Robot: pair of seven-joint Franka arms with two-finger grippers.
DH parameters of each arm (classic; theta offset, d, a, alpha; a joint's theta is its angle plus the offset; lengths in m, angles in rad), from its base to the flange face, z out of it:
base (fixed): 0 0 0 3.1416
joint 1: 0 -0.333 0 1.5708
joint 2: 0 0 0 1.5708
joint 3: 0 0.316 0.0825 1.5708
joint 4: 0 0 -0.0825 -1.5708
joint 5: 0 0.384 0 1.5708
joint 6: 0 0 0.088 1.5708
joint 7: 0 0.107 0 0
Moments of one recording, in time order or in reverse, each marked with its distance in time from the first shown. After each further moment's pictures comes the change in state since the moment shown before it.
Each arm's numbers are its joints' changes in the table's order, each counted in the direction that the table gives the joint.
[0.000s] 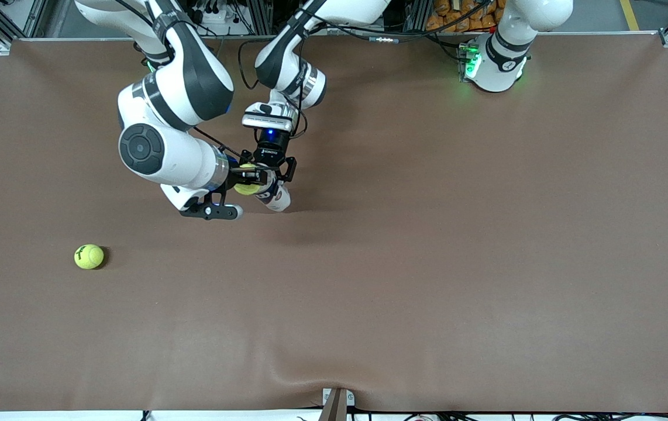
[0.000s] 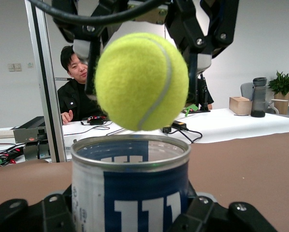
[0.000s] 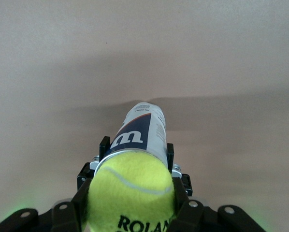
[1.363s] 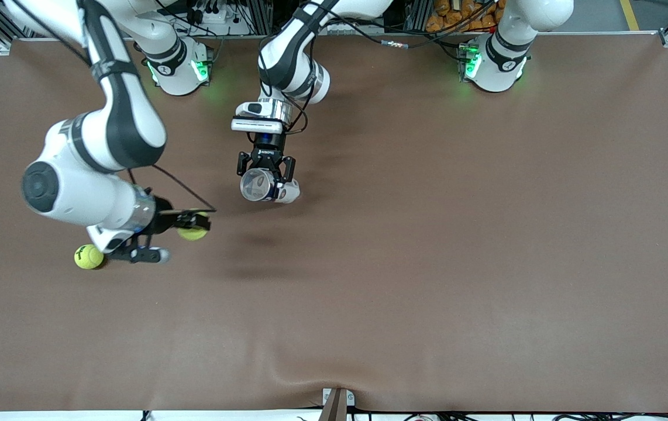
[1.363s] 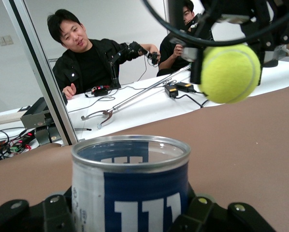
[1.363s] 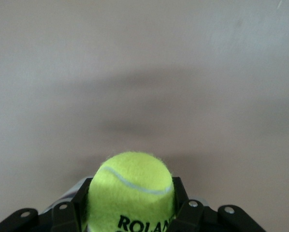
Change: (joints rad) left arm -0.014 -0.060 0.078 0.001 -0.321 0.205 0.415; right arm 0.189 0.040 -0.006 0.025 -0.001 0.091 -0.186
